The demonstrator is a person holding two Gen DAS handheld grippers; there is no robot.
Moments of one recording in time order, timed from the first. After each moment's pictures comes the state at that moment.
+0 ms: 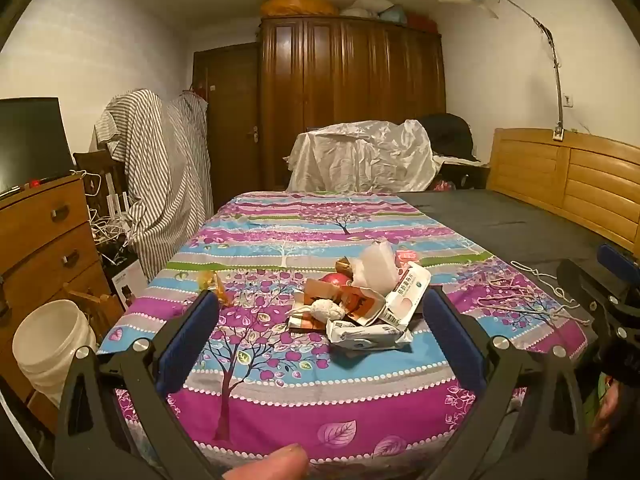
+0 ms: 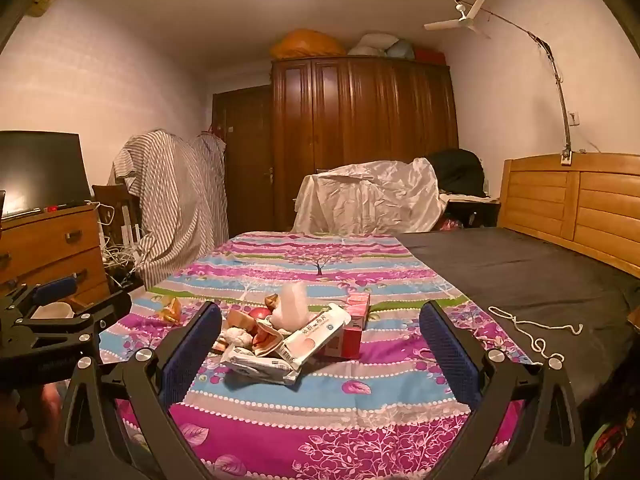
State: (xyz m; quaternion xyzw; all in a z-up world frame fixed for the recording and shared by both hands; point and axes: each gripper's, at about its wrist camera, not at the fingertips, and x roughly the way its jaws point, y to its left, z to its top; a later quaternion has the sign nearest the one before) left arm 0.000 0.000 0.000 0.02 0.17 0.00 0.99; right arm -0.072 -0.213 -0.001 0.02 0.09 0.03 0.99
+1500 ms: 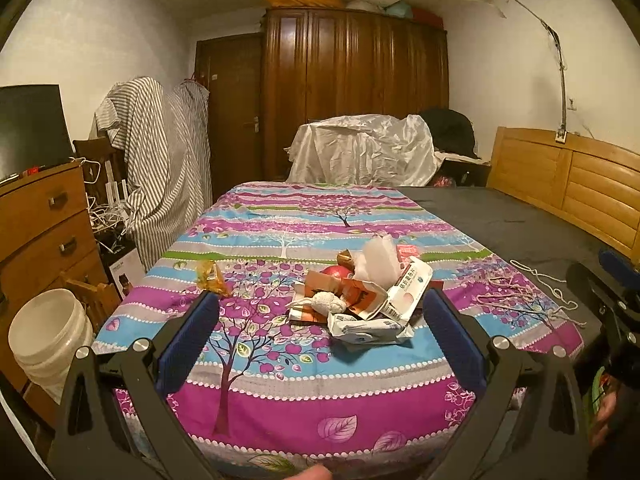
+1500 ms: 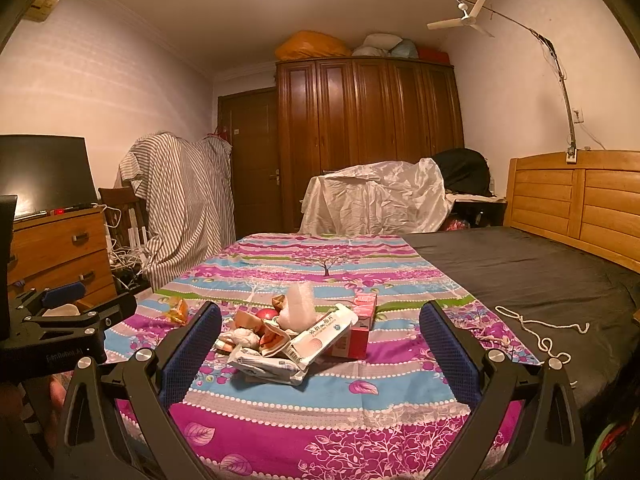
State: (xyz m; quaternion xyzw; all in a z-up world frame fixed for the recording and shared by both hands) left arm 0.005 0.010 -0.002 0.00 0.18 -0.01 0.98; right arm -0.072 -0.214 -0.003 0.03 0.09 0.05 0.99
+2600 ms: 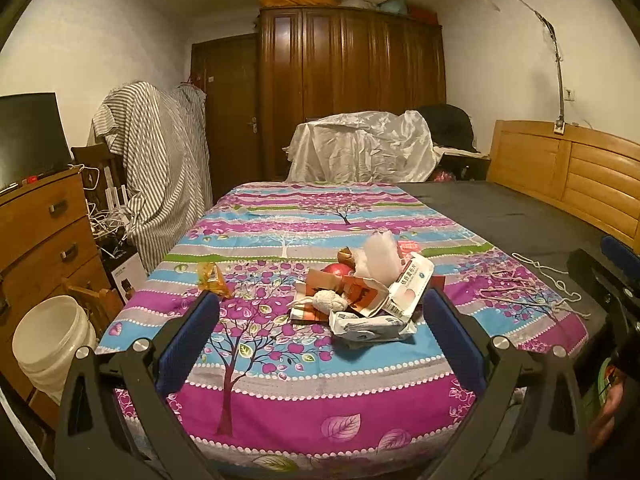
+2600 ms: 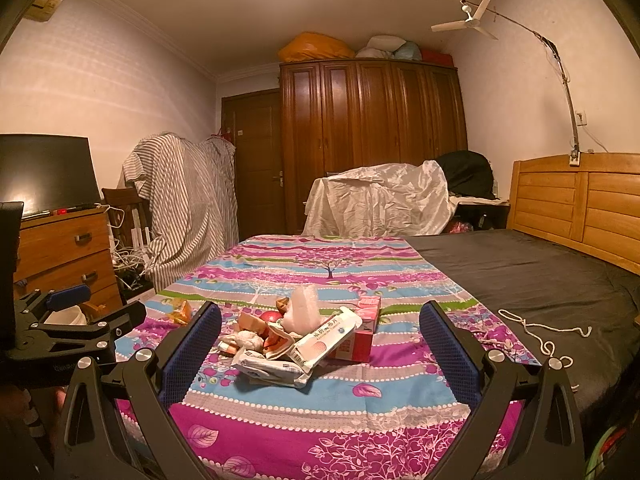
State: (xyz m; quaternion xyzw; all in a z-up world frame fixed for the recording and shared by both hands) left arm 0.005 0.003 -0.004 0.02 0.19 0.00 0.98; right arm -0.071 -0.206 -0.002 0.02 0.09 0.05 0.99
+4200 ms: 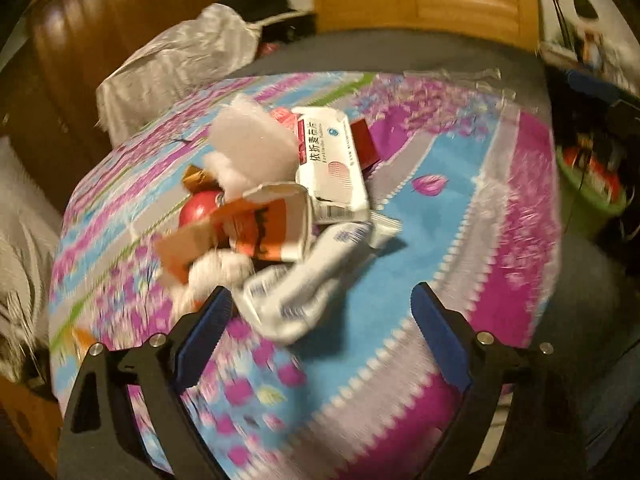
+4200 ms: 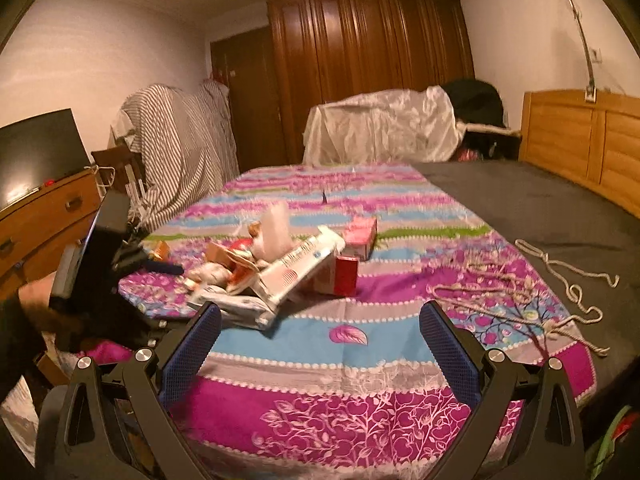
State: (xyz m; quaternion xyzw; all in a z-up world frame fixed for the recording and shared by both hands) left arm 0.184 -0.031 -0.117 0.27 0.36 -0.29 0.85; right arm 0.029 -0.260 -0.085 0.05 0.22 0.07 0.97
